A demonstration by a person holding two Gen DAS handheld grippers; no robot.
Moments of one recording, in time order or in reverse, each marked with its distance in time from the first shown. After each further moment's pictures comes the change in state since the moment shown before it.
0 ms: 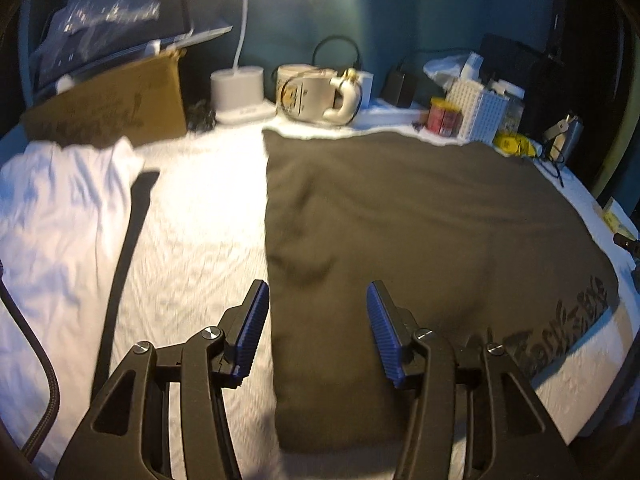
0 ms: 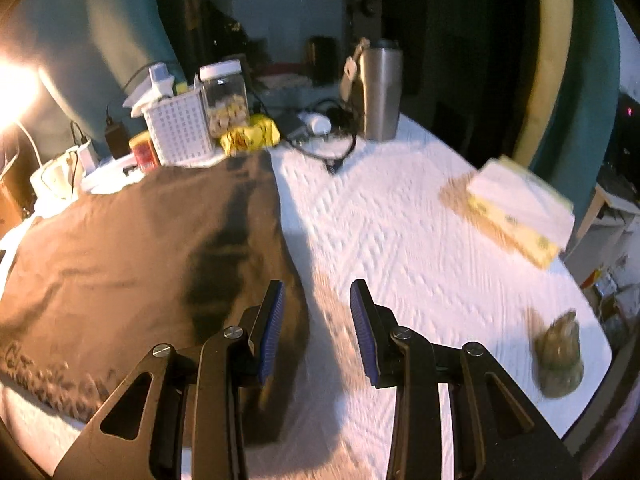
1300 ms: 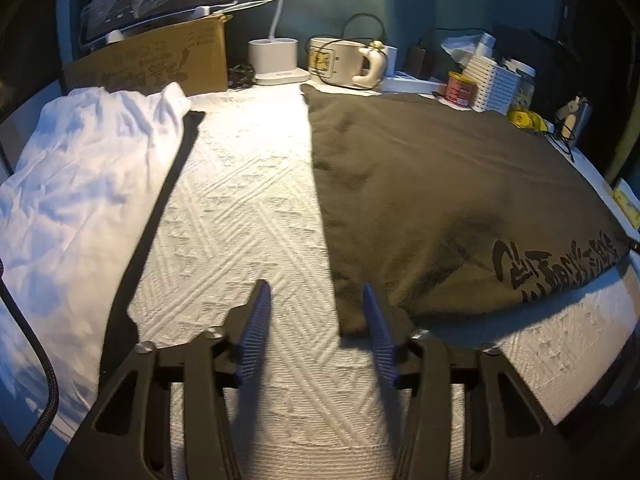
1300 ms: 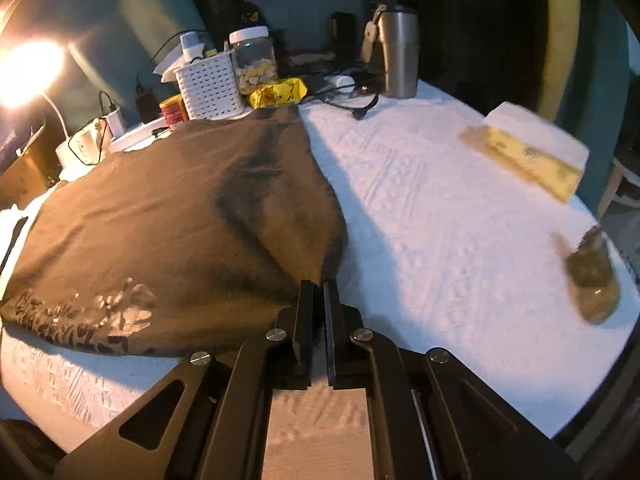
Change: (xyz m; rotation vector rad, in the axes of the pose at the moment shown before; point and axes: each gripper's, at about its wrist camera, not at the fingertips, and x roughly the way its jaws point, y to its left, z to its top) left arm -0.025 0.014 -0.058 -0.013 0.031 0.055; right arm -0.017 0.005 -0.045 -0.029 0.021 0.075
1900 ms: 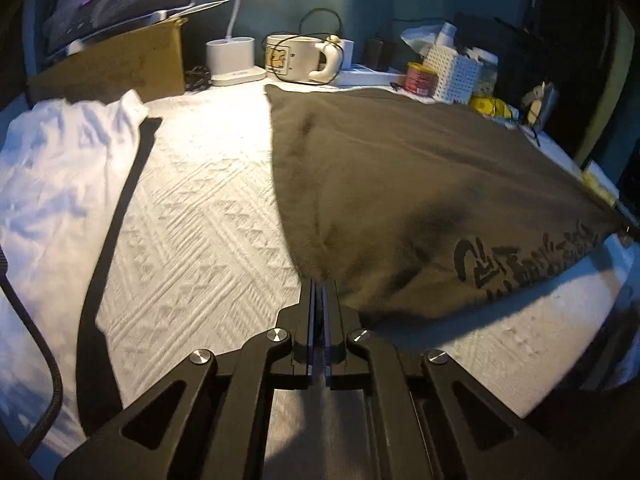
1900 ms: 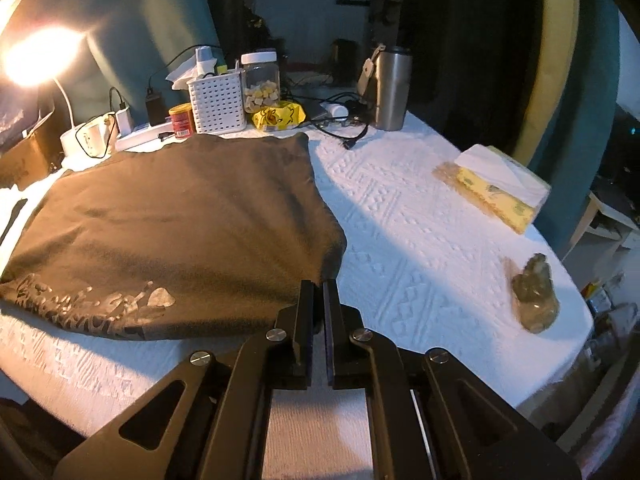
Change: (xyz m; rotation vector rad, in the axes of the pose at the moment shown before) left arm -0.008 -0.008 0.003 0.032 0.027 -0.119; right arm -0.047 0.010 -0.004 -0.057 -0.044 -0.074
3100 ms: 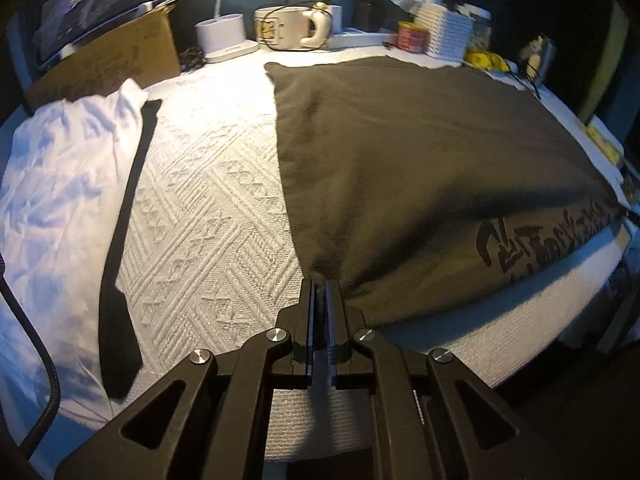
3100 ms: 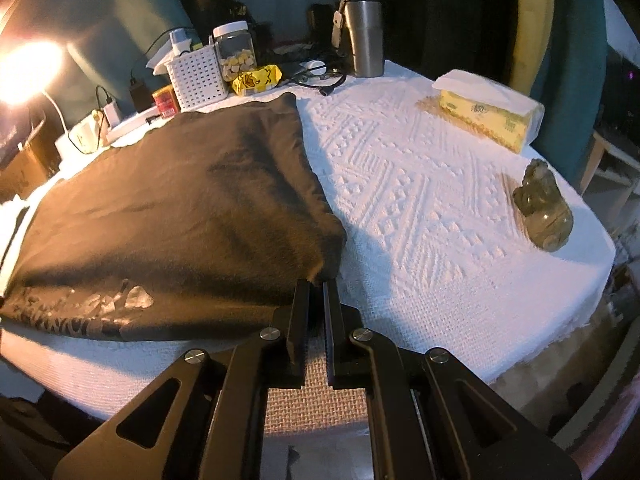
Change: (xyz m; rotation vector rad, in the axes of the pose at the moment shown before) left arm -0.009 -0.017 -0.012 0.084 0.128 0.071; right arm 0.016 -0.032 -0.043 0.130 0.091 0.083
